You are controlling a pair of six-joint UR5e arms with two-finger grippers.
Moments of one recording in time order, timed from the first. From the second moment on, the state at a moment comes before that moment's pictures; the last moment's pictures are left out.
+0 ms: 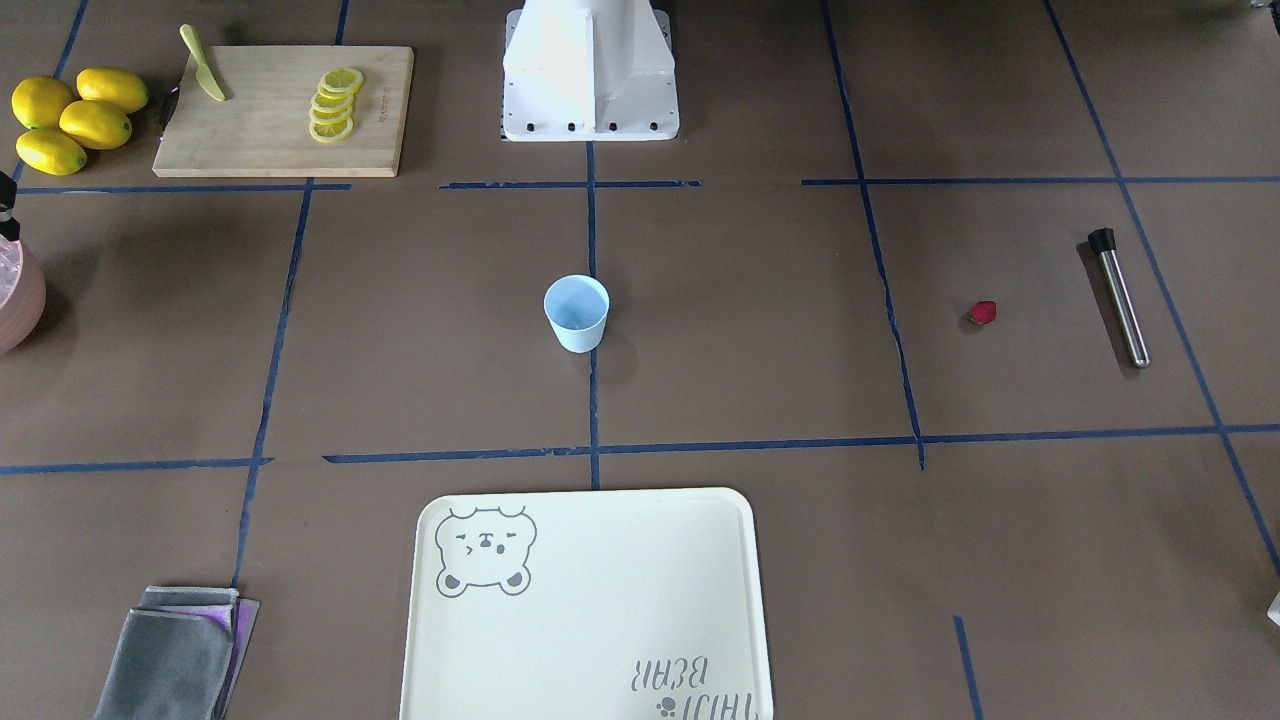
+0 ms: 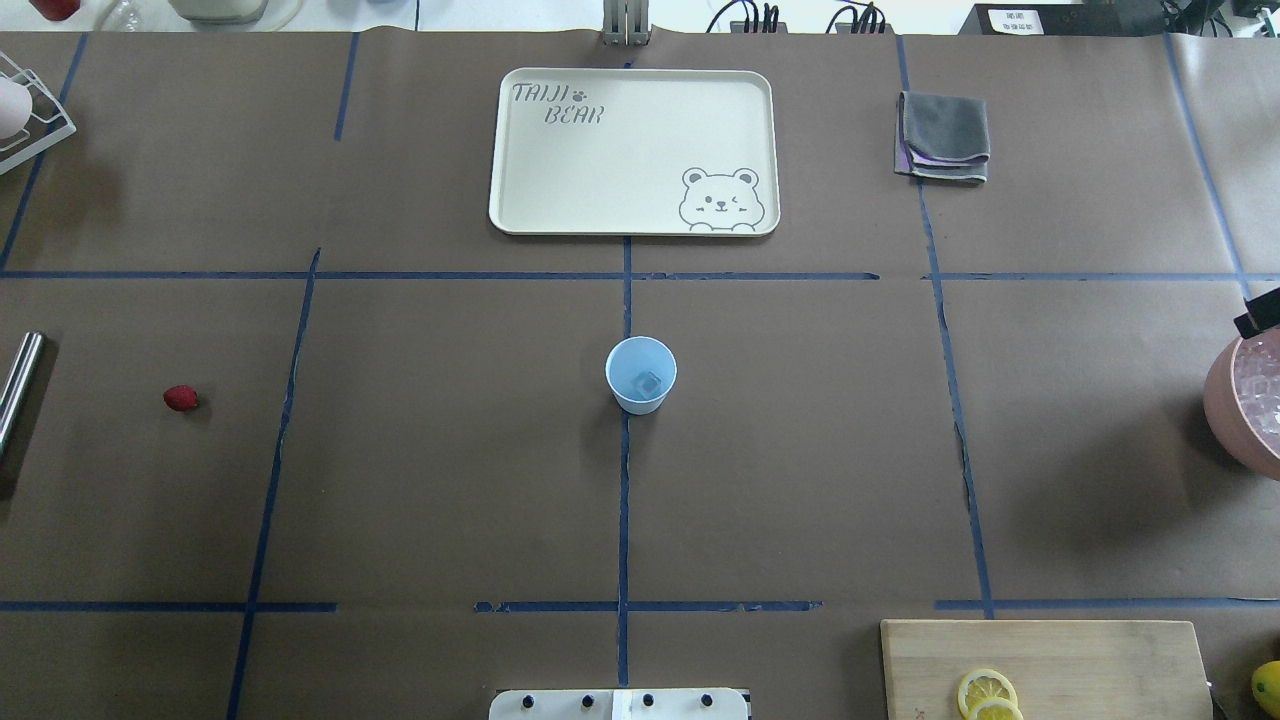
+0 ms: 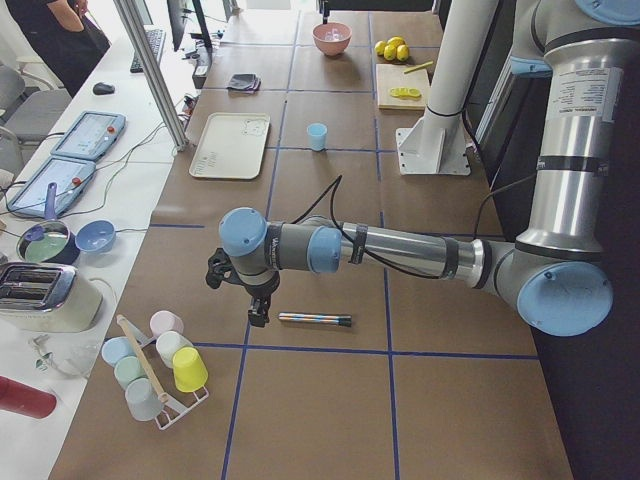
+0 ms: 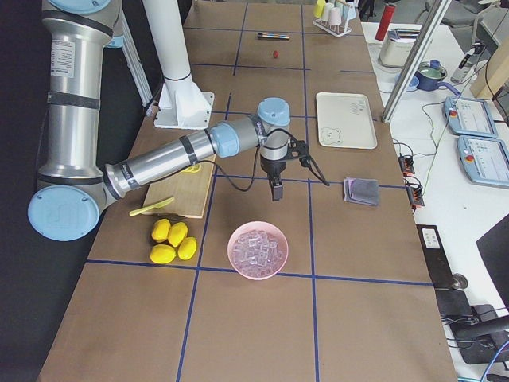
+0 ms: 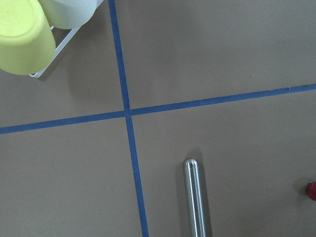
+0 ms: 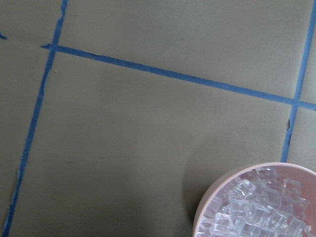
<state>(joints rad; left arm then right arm) -1.52 -1.62 -1.65 -1.50 -2.43 0.07 1.25 -1.72 2.04 -1.54 2.23 0.26</state>
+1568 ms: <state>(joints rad) -1.52 -1.62 -1.65 -1.50 -2.43 0.07 1.24 -1.81 1.78 -1.29 2.31 0.22</state>
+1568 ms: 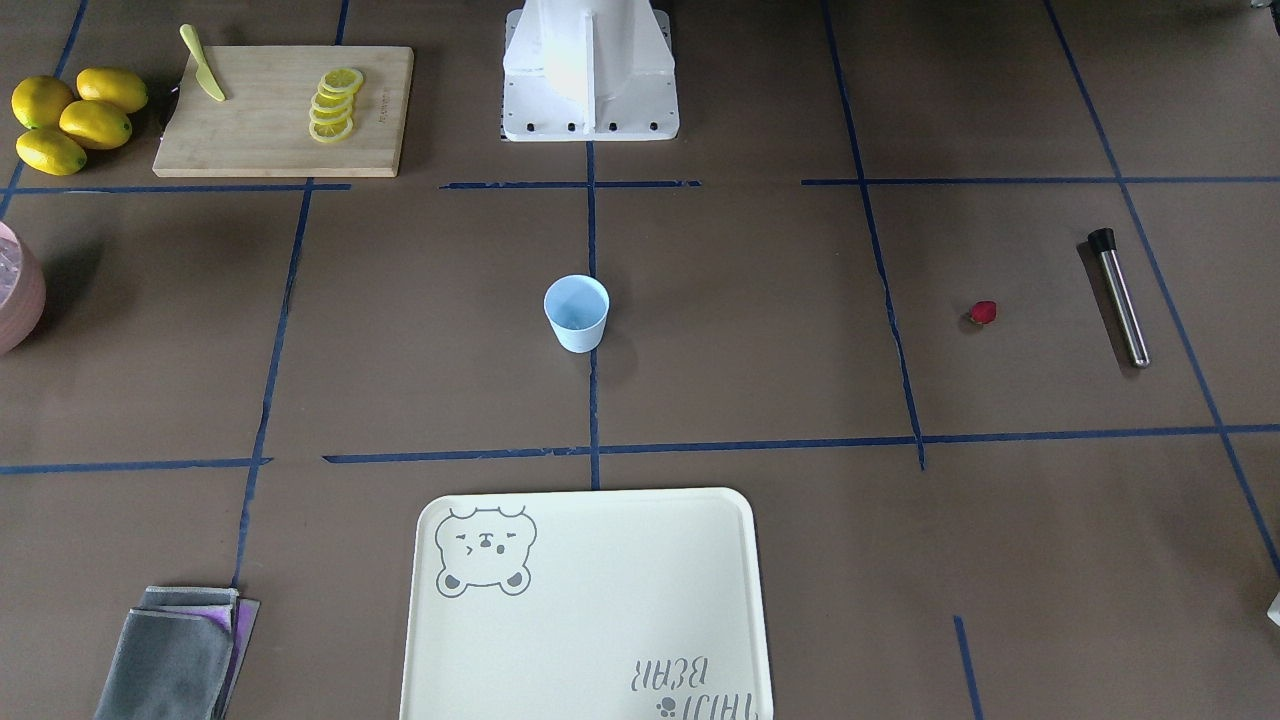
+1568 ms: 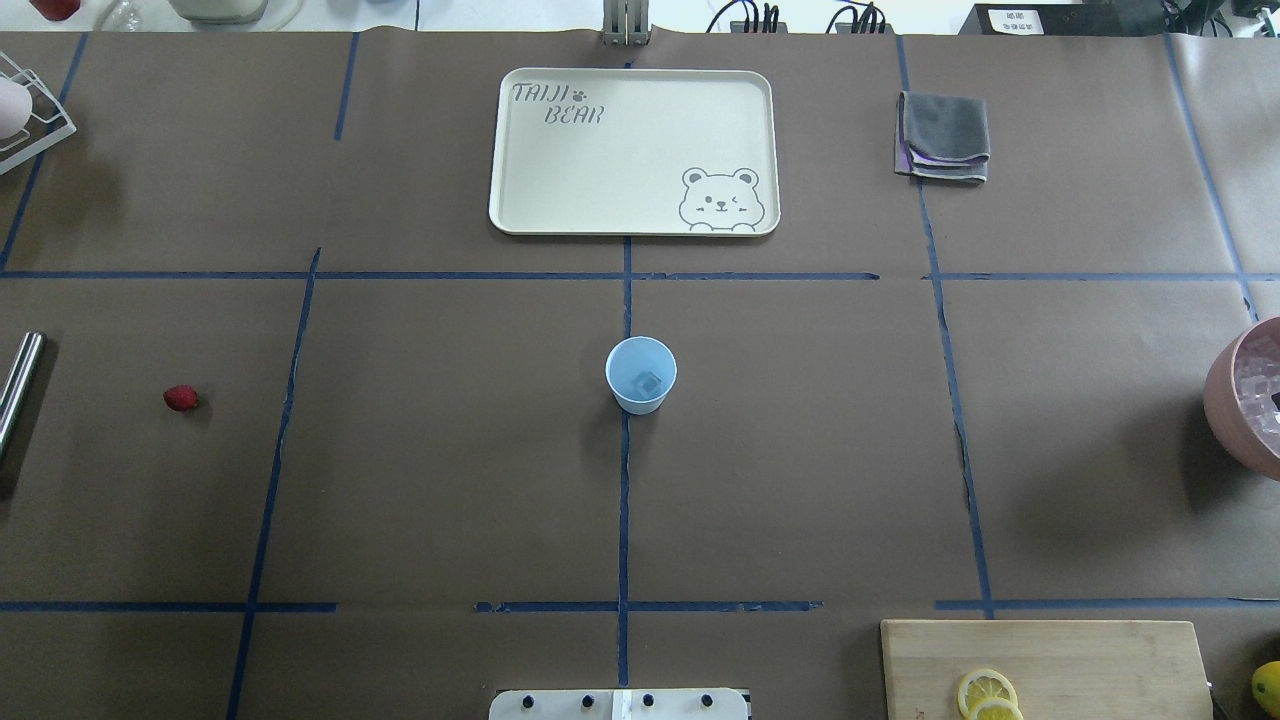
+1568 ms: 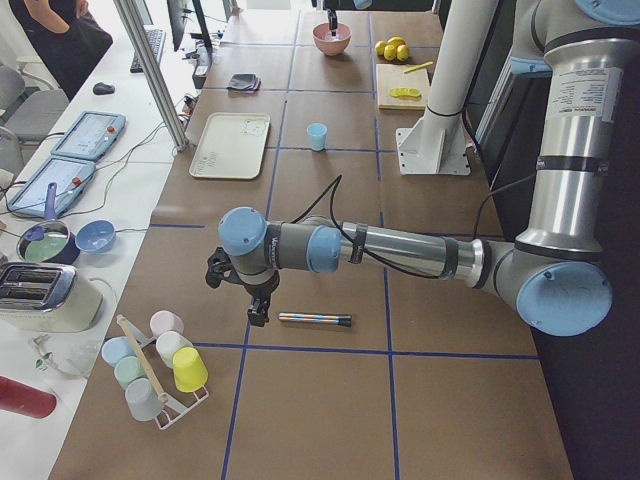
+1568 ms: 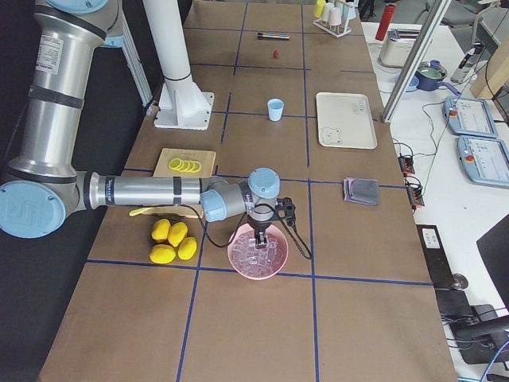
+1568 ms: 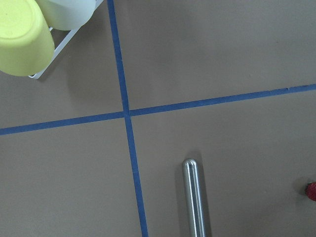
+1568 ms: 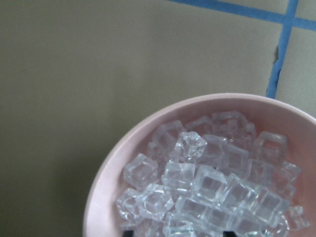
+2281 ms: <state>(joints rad) -1.52 -1.62 -1.65 -1.50 -2.43 0.07 1.21 -1.83 1.77 -1.29 2.29 0.21</state>
